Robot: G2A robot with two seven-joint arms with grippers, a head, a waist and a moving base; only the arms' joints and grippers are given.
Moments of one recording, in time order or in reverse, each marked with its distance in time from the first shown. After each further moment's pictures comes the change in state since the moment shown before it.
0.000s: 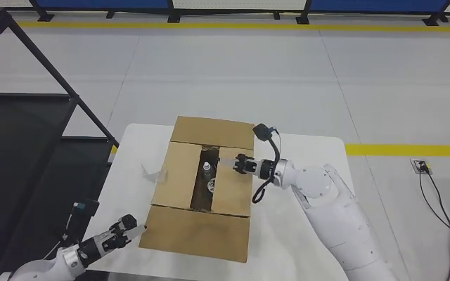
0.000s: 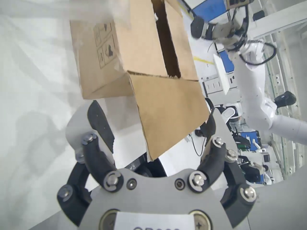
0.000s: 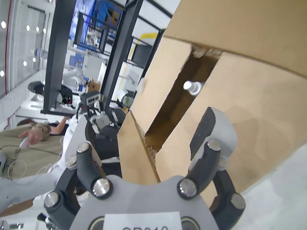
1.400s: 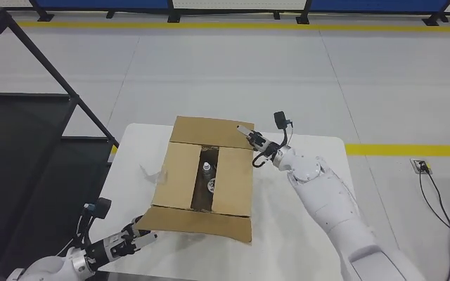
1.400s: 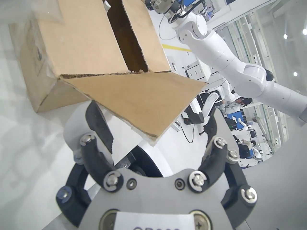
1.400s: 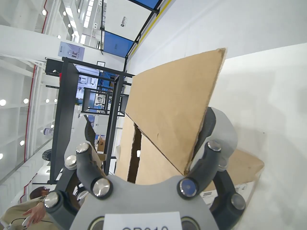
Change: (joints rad) left arm 0.023 0.037 0.064 -0.078 -0.109 -0.086 0.038; right arm 0.352 -0.153 -0.109 0.840 0.216 -0.309 -0.271
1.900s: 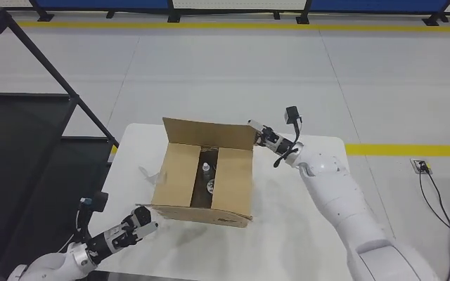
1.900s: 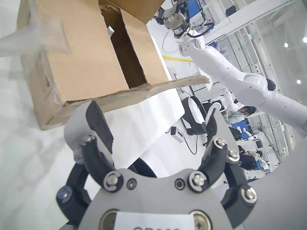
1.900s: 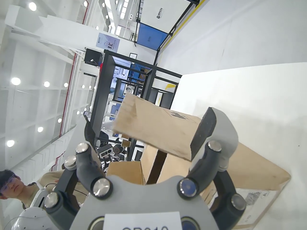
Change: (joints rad) left arm -0.020 0.001 0.024 -0.041 0.058 0.054 0.127; right arm 0.041 0.032 0.099 0.079 0.178 -0.208 0.252
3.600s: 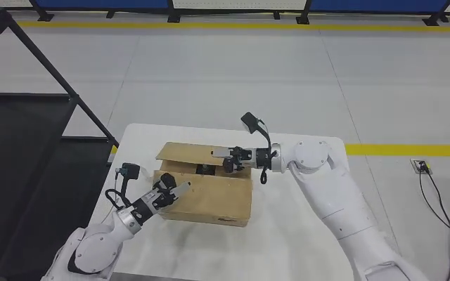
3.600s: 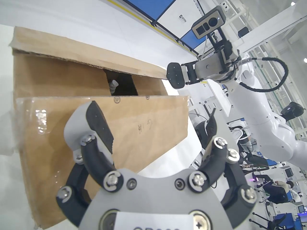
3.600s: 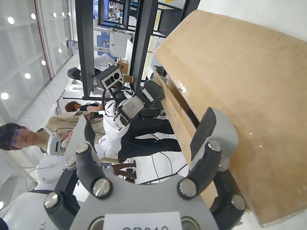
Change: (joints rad) left arm -0.308 -0.048 0.336 0.079 0.266 0.230 0.357; right arm -0.147 0.068 -0.091 -0.622 -0.038 0.556 0.361
